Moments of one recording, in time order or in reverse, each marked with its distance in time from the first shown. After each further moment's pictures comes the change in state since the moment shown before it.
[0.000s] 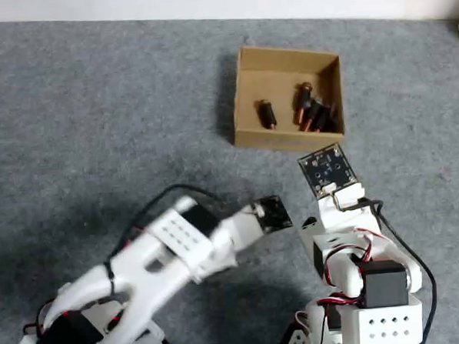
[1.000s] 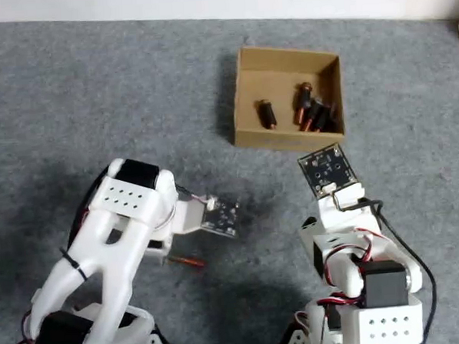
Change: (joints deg) left arm -22.1 0.1 -9.0 12.8 -49.7; right arm 0.0 0.0 0.0 0.0 0.0
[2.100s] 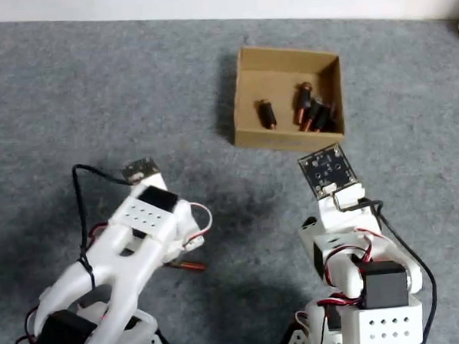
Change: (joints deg) left arm 5.5 0.0 13.6 -13.6 135.4; right arm 0.0 -0.2 0.0 0.0 0.0
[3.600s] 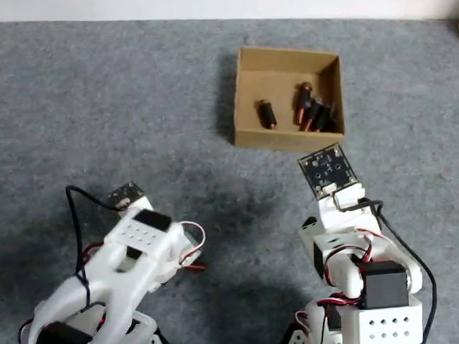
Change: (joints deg) left arm -2.6 -0.9 13.1 -10.0 8.4; right arm 0.0 0.0 0.0 0.0 0.0
